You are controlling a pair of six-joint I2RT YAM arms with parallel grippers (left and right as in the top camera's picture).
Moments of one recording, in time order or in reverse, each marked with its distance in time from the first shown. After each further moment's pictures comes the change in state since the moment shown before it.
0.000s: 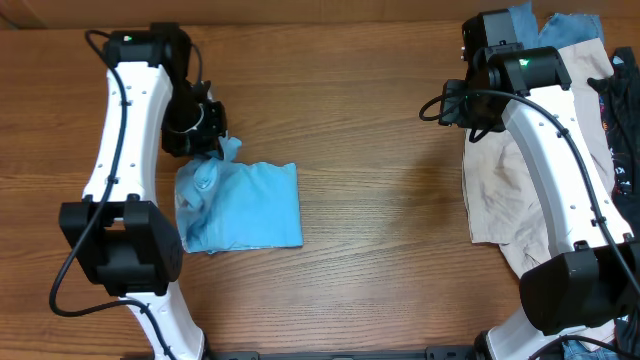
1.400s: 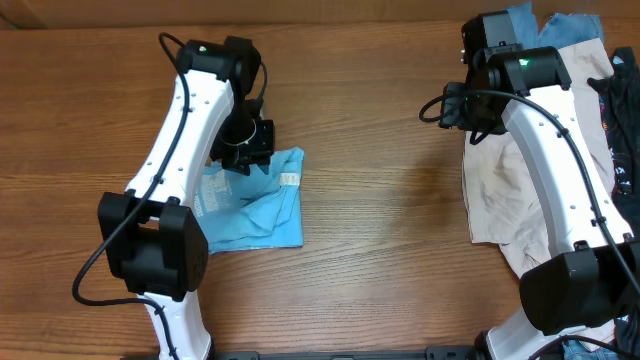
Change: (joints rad) left arm -0.216 0.000 -0.081 0.043 -0.043 -0.095; right arm 0.000 0.000 0.000 -0.021 0.000 0.000
